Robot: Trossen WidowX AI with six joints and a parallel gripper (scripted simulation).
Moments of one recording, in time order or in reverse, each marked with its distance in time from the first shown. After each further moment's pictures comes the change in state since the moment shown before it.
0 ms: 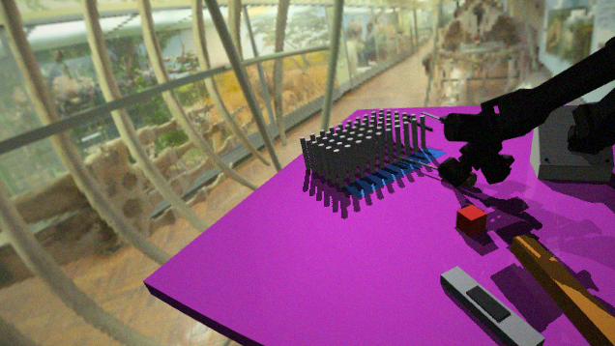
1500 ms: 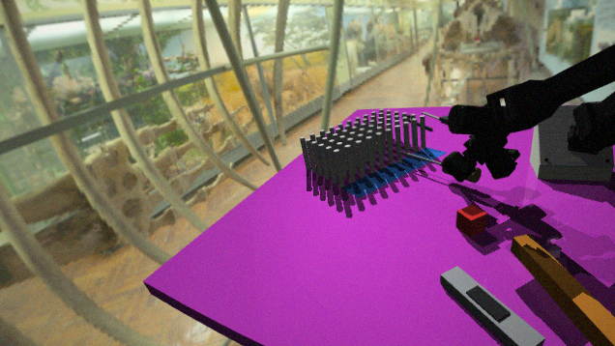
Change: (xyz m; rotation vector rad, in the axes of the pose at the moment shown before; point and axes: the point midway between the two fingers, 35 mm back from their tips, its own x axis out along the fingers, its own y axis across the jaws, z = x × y) arm -0.021 0.001 -0.001 0.003 0.006 0.004
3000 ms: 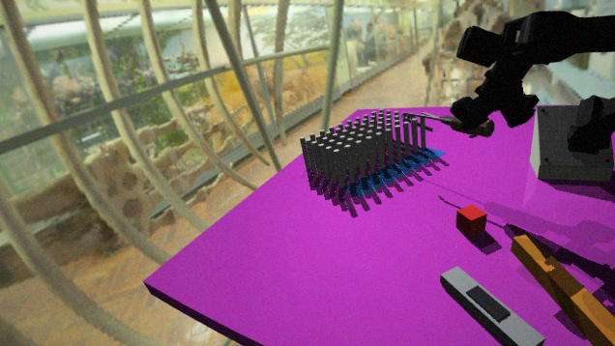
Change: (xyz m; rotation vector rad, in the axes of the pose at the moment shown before) arm -0.115 0.014 -0.048 0.029 -0.003 0.015
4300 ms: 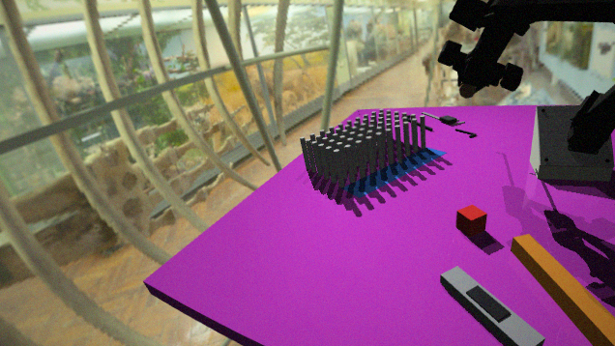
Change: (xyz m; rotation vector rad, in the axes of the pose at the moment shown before) arm -0.003 0.092 -0.087 1.113 0.139 0.117
